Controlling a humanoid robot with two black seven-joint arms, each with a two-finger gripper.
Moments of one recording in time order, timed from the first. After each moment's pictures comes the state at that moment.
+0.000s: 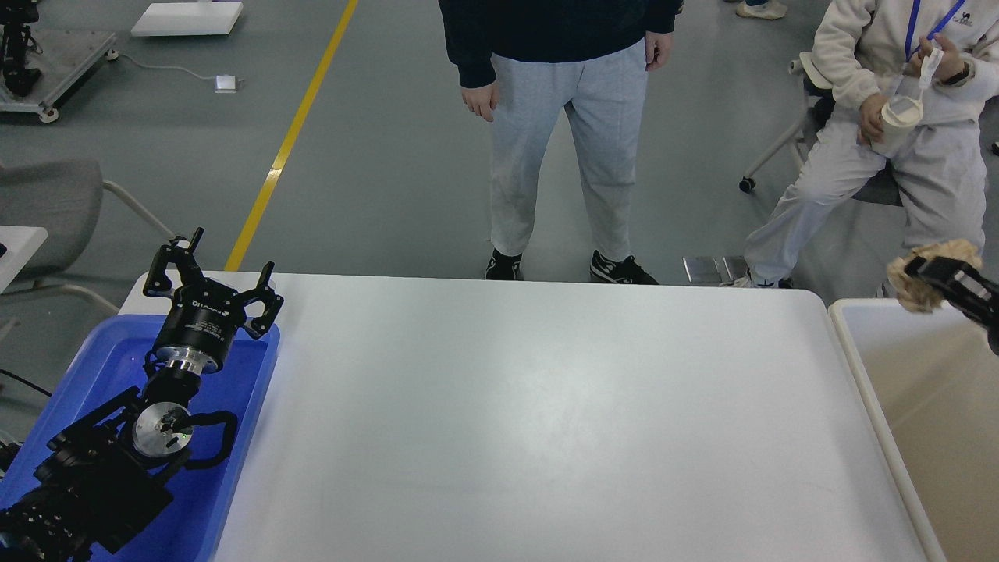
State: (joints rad) left arm -0.58 0.34 -0.76 -0.45 -0.17 -0.63 -0.53; right arm 1.02 -1.17 -0.25 1.25 -0.53 -0.30 0.29
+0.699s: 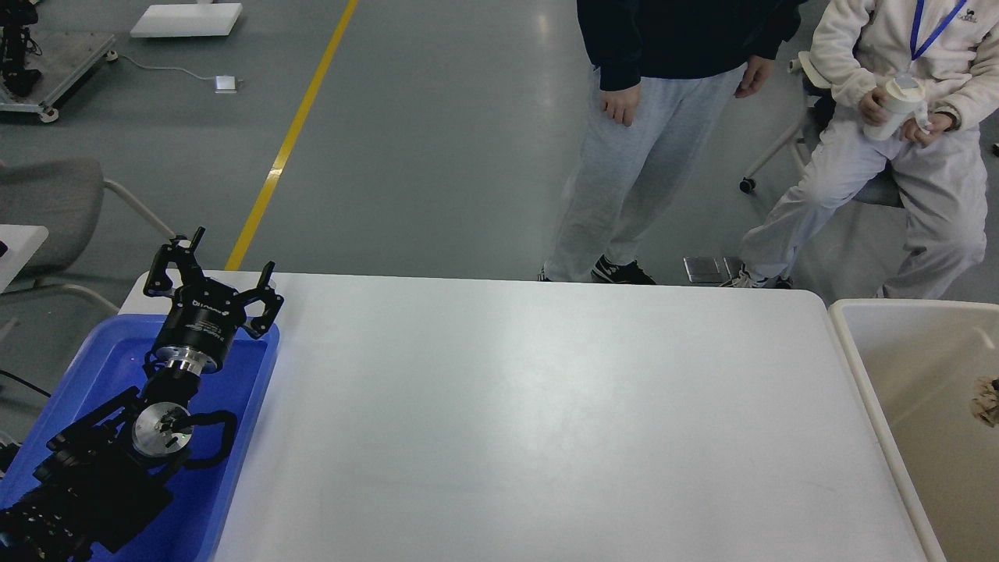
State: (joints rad) left arm -0.58 0.34 -0.76 -0.45 -0.17 -0.63 -0.53; right arm 0.54 -0.82 0.08 0.72 -0.19 -0.35 0.29
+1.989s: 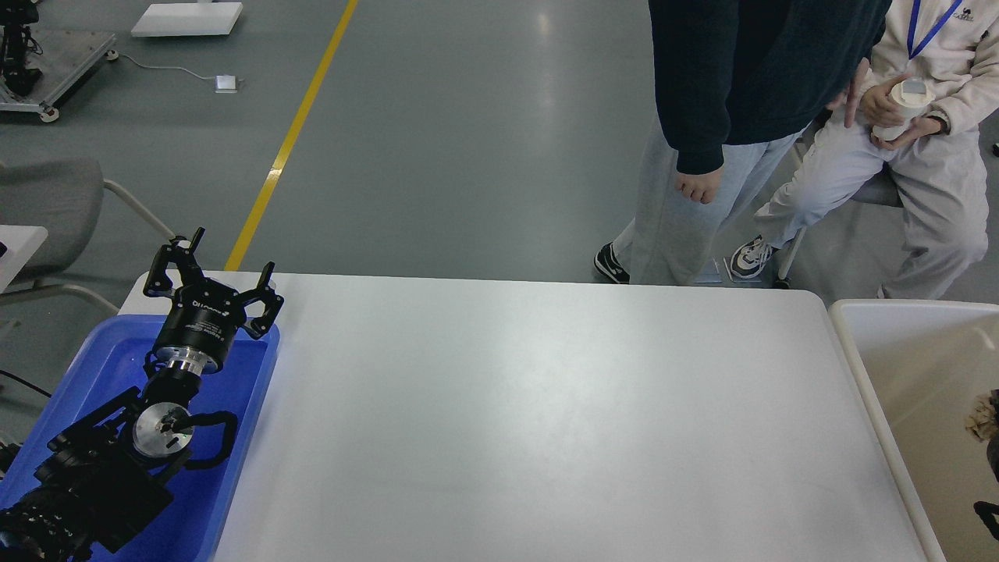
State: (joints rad) left arm -0.58 0.34 -0.76 -0.45 -0.17 -0.63 -0.53; right arm 0.57 -0.43 0.16 0.04 -0.14 -0.13 0.26
